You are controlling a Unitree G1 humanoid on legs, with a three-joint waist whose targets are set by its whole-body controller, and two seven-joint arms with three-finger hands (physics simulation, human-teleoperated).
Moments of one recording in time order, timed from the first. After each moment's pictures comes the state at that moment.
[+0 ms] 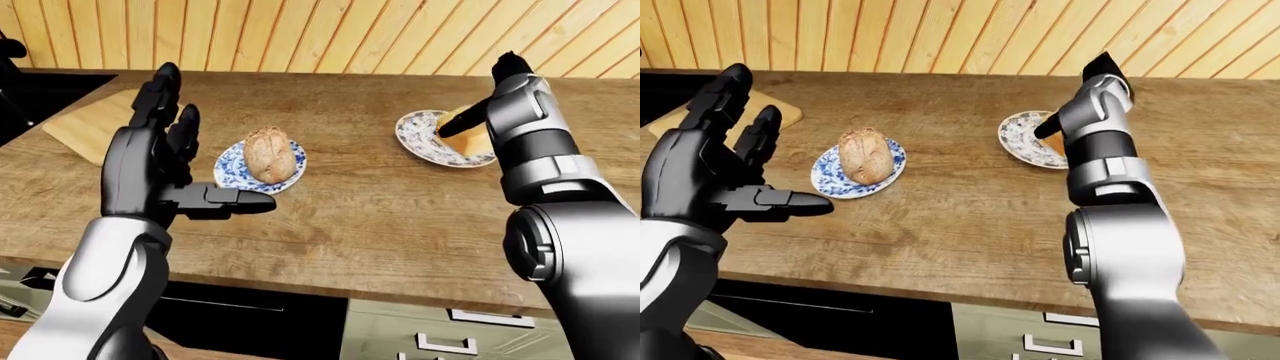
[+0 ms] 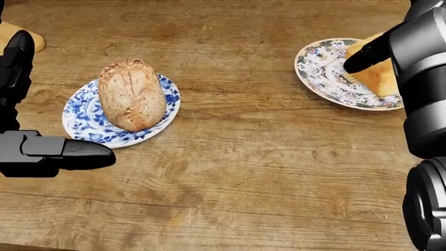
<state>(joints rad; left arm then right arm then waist) -0.47 0.27 0.29 -0.90 -0.36 1.17 0.10 -1.38 -0.44 -0.06 1.12 -0.68 0.67 0.07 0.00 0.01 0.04</state>
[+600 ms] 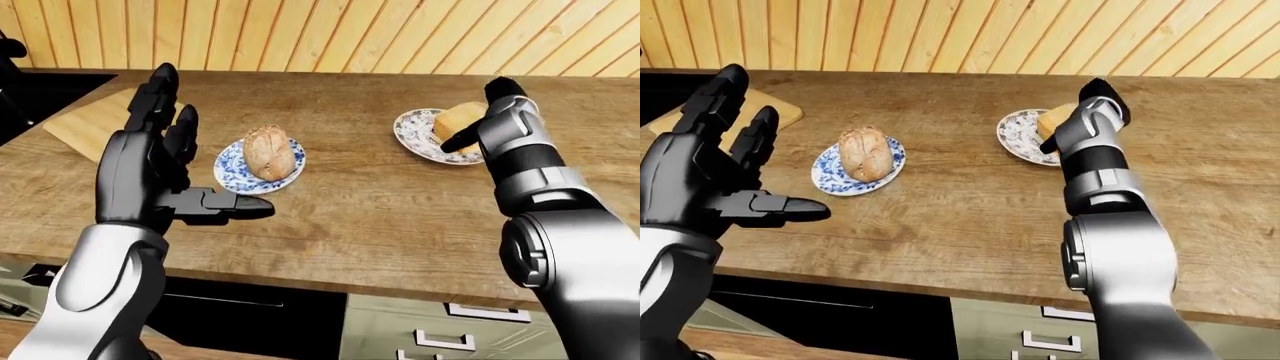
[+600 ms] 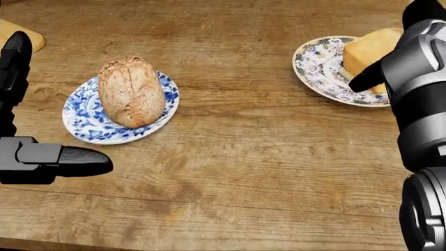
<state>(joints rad) -0.45 0.27 0.30 -0.93 -0.37 1.17 0.09 -1.34 -0.43 -0.05 1.19 -0.72 0.64 0.03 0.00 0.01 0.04</state>
